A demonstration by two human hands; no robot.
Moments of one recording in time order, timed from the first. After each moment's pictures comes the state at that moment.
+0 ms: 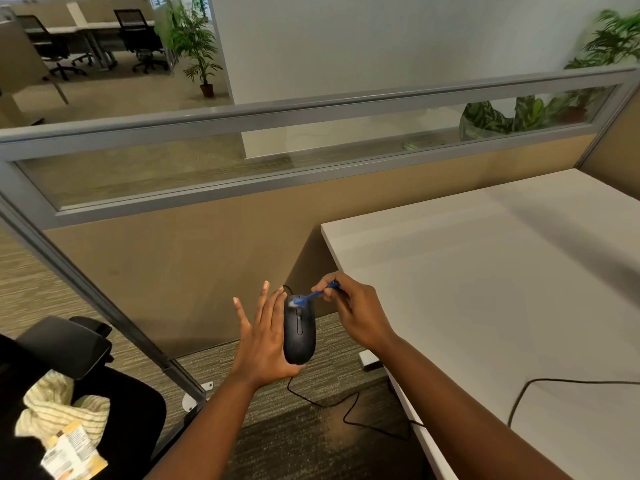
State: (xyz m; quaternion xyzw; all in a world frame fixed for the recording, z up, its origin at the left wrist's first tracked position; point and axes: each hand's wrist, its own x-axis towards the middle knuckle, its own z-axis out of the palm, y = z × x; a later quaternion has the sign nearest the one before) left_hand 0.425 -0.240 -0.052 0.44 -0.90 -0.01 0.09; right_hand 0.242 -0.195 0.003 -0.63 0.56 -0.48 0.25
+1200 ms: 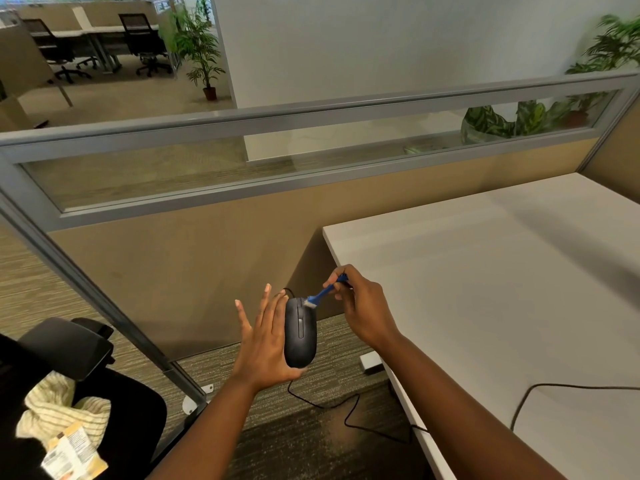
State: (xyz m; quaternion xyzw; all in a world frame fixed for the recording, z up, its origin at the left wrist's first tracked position) left_hand 0.426 -0.241 -0.053 0.43 -0.90 0.00 0.10; right_hand 0.239 -0.198 0.010 -0.60 0.60 -0.47 0.23
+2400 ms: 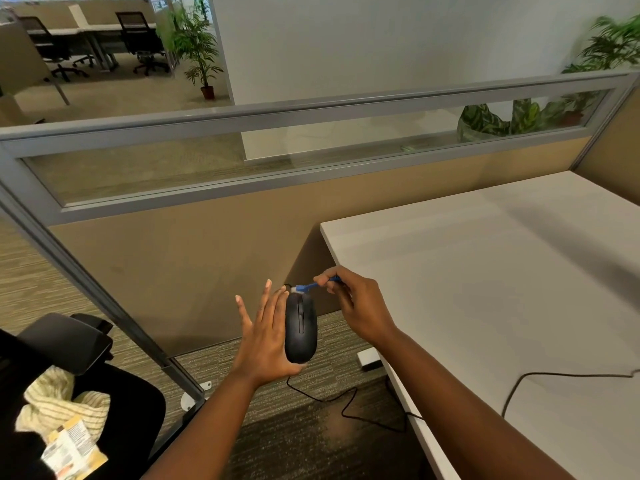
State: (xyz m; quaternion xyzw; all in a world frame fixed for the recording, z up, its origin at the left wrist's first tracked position) left_hand 0.425 -0.233 -0.050 0.43 -0.90 -0.01 0.10; right_hand 0.242 -0.188 0.014 -0.63 0.57 -0.47 0.22
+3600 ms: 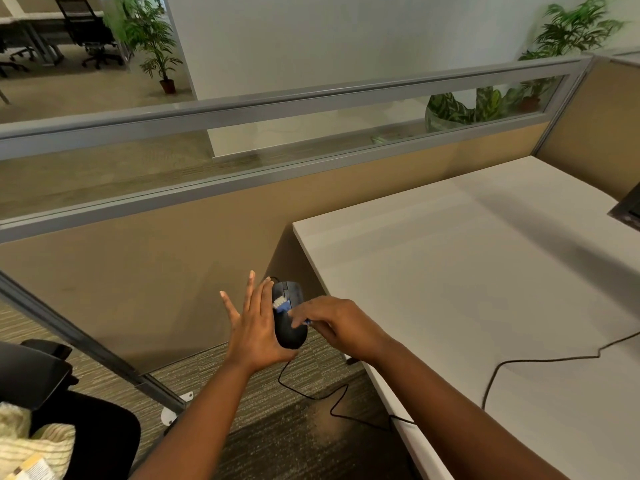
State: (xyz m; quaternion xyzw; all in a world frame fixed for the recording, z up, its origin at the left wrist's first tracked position) left_hand 0.390 -0.261 -0.056 0.45 -0.88 -0.04 0.12; right_hand 0.225 -0.176 0.000 -0.76 0.50 -0.35 0.20
